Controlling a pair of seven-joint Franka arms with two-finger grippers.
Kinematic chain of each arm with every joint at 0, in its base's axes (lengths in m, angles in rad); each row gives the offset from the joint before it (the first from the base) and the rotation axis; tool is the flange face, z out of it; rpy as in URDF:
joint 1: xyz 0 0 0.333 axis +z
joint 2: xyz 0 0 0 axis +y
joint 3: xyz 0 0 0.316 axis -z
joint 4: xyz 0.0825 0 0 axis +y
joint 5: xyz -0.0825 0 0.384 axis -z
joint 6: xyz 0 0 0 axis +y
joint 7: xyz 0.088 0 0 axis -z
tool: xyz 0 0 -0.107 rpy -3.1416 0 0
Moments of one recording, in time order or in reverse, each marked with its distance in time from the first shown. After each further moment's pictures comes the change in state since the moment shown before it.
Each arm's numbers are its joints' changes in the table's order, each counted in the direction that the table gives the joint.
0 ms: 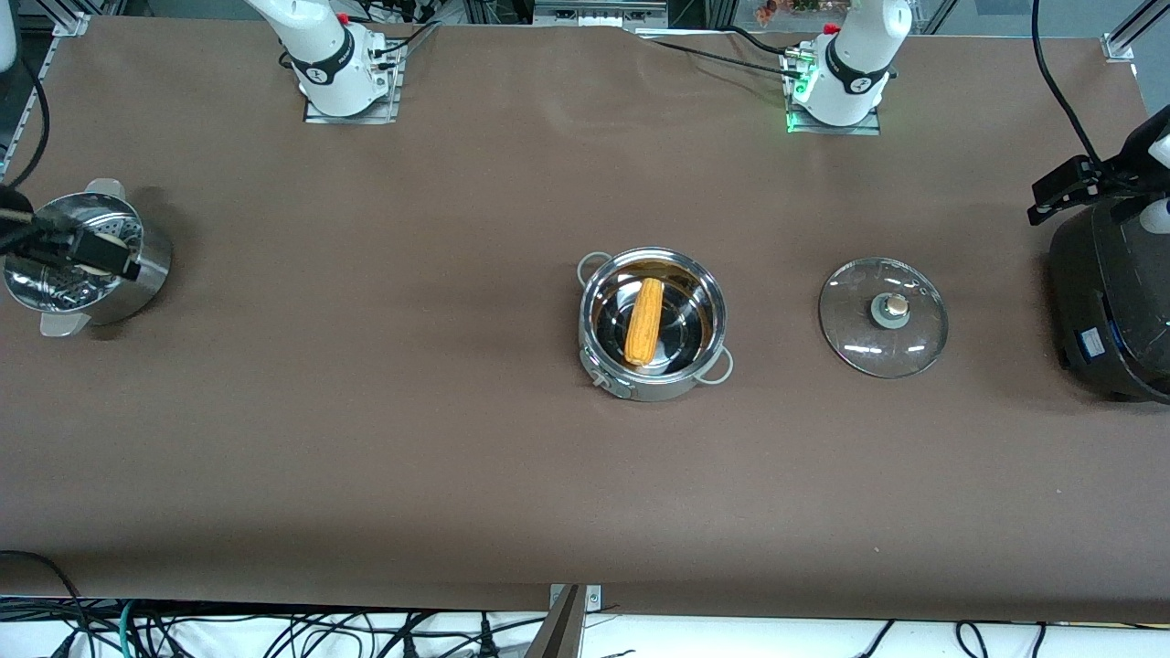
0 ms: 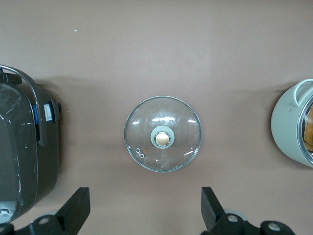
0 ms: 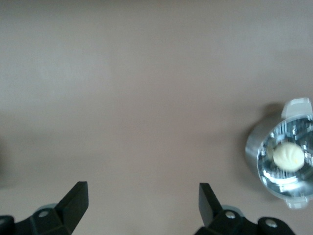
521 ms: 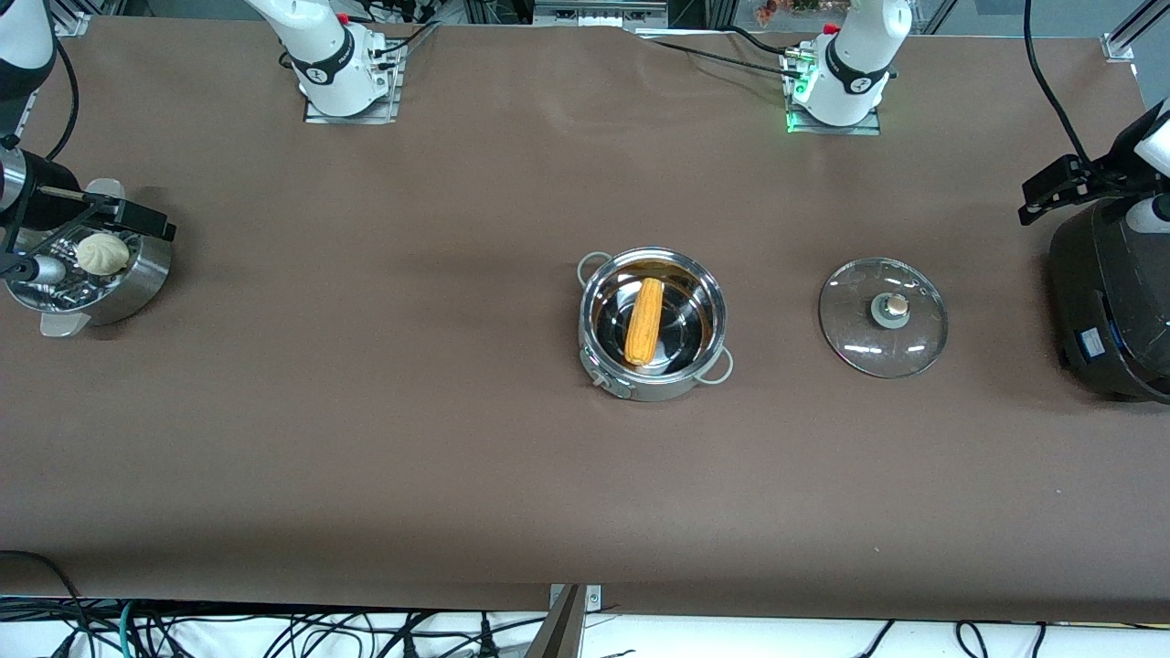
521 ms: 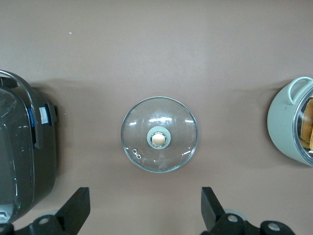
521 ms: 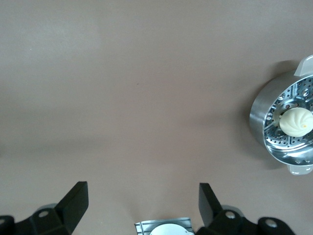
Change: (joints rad) left arm -0.001 0.000 0.025 -0.001 0.000 0.000 -0.005; right arm -0.004 -0.059 -0.002 0.175 0.010 -0.006 -0.025
